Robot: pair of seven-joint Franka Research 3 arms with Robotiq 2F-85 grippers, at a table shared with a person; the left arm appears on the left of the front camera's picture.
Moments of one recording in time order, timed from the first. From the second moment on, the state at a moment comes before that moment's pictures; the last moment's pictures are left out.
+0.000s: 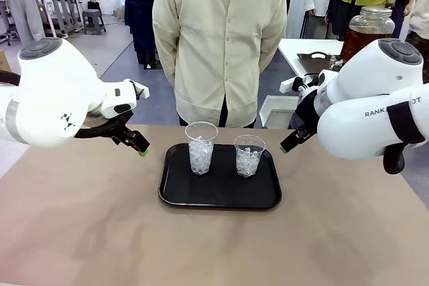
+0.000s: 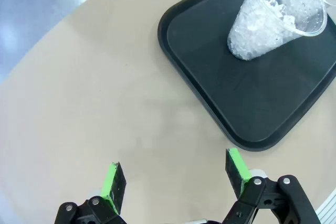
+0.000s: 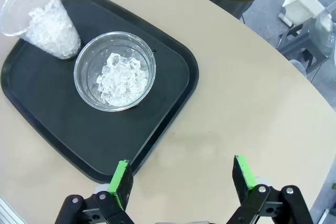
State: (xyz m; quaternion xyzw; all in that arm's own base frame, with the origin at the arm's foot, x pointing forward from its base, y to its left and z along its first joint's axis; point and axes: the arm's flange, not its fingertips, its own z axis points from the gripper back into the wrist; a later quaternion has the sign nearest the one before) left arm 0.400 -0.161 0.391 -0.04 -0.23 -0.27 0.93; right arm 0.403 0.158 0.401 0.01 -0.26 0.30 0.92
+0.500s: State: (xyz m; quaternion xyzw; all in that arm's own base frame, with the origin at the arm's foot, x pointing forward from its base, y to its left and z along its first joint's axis) left arm 0.404 -0.158 0.424 -0.05 -0.25 -0.25 0.93; right arm 0.409 0.154 0.447 0.09 -0.27 0.28 0.92
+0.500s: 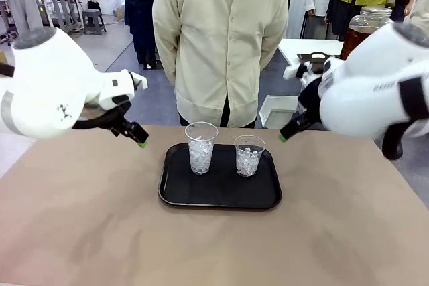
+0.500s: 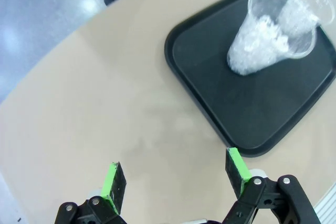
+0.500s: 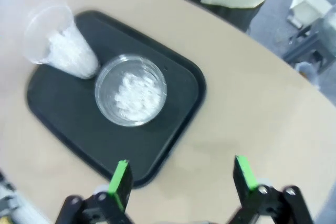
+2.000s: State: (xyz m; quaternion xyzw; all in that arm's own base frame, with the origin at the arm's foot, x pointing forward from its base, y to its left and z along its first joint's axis) left arm 0.417 -0.095 0.468 -0.41 -0.08 -0.04 0.91; right arm 0.456 0.063 0.475 0.42 -0.14 0.11 0.89
